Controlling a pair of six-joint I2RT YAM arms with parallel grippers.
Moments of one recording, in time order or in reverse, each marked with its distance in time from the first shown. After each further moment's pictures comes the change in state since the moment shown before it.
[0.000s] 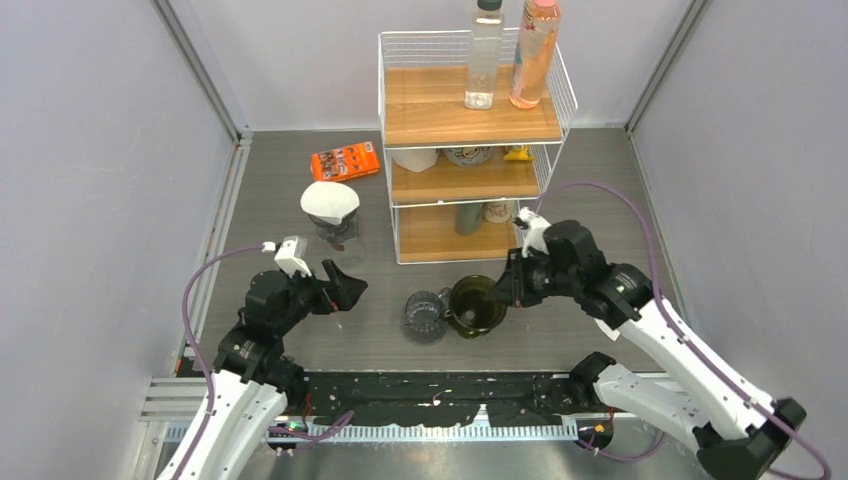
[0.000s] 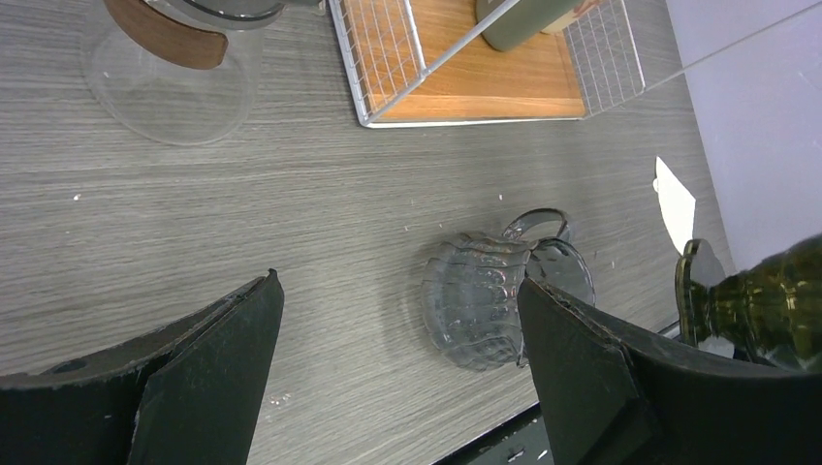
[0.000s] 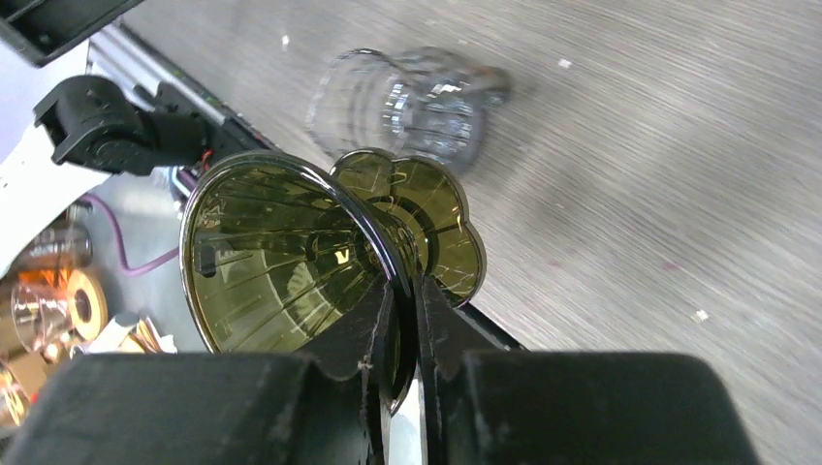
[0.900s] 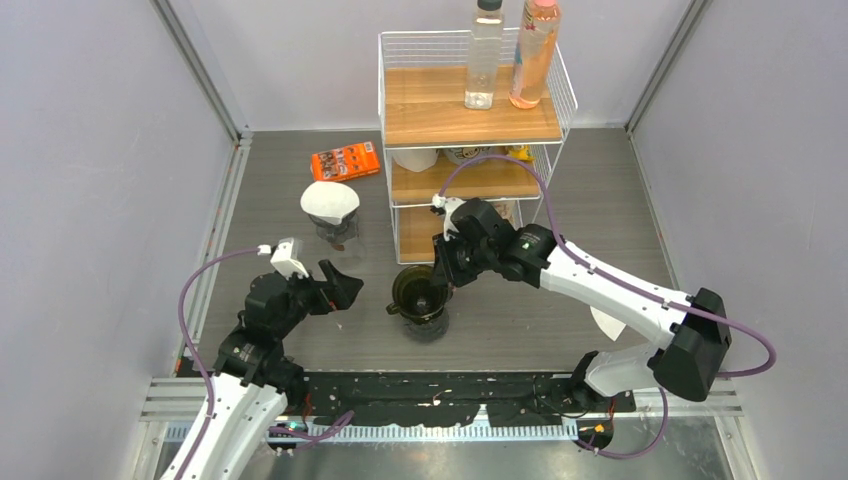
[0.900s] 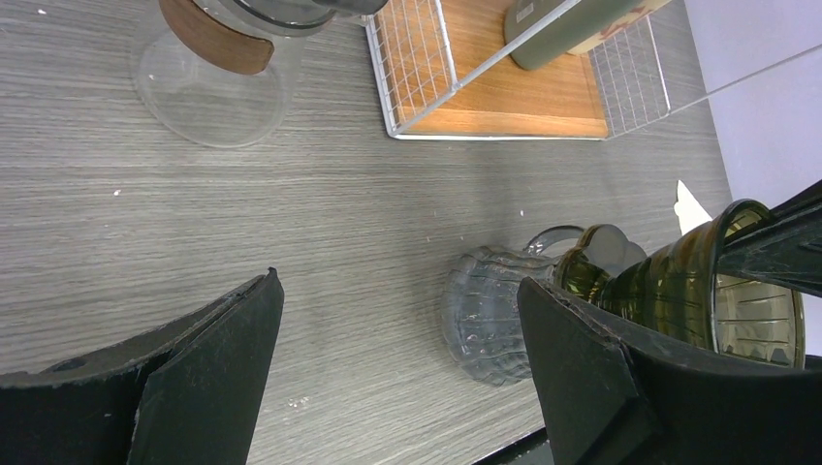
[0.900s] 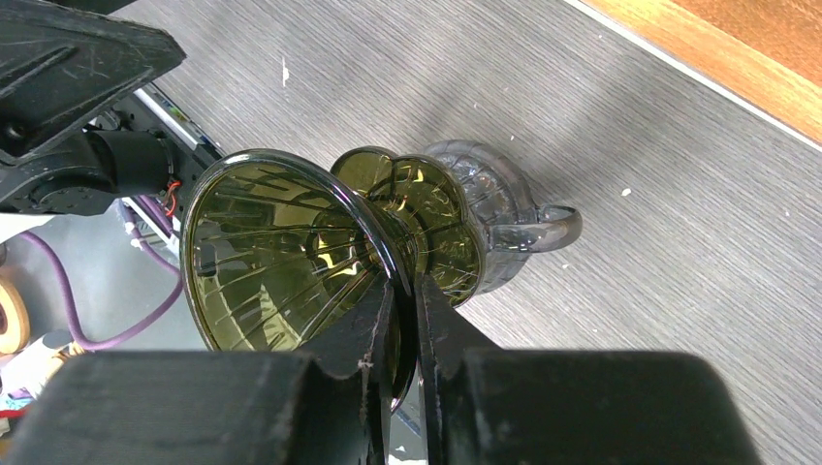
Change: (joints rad) left arm 0.000 -0.027 -0.018 -0.005 -0.064 -0.008; right arm 0.296 0.521 0.286 0.171 0.173 -0.020
